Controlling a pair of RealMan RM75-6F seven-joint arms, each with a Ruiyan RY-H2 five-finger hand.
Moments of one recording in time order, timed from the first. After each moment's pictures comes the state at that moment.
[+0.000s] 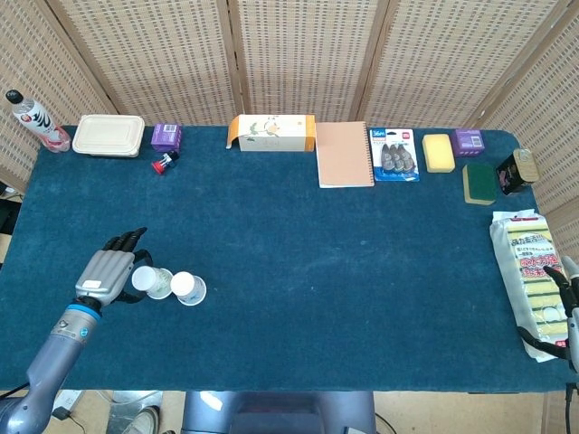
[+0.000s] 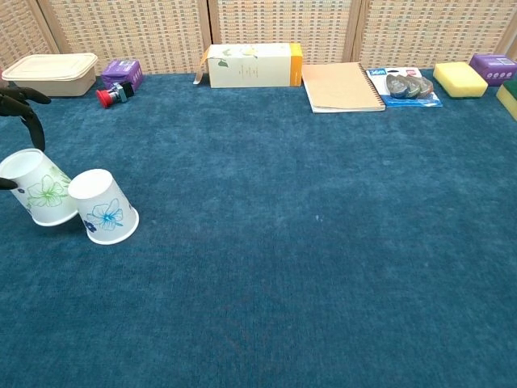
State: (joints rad) left arm -0.57 -1.13 -0.05 -1.90 0.94 1.05 0.43; right arm -0.01 -1.05 0.10 -1.58 -1.47 1.54 0.19
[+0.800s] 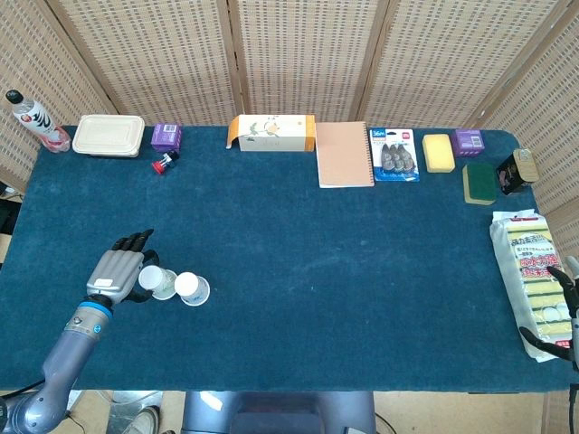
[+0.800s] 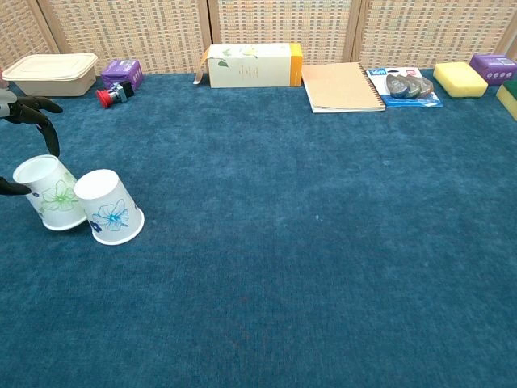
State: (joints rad) left arm -0.61 -1.17 -0.05 -1.90 0.84 1.08 0.53; right arm -0.01 -1.05 0.10 -1.58 -1.47 1.55 0.21
